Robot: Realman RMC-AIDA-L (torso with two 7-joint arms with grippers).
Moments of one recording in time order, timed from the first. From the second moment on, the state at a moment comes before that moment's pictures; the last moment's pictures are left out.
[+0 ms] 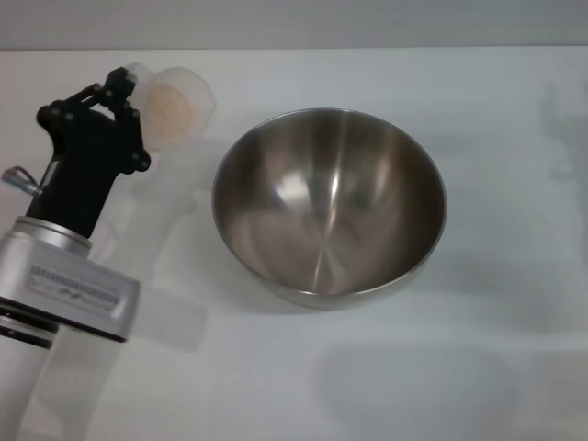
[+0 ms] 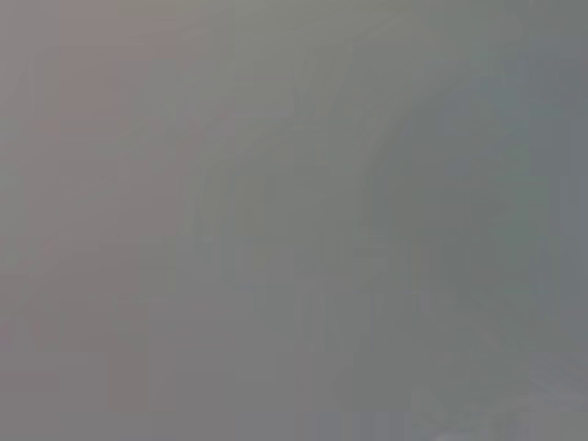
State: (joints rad) left arm -0.39 -2.08 -0.45 -0.40 2.06 1.38 0.97; right arm 0.43 2.08 -1.96 -0.31 0.69 -1.50 0.04
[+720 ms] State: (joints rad) left arm -0.38 -2.08 -0.40 -0.44 2.15 1.48 1.62; right arm 0.44 2.08 -1.95 -0.31 0.69 -1.48 0.04
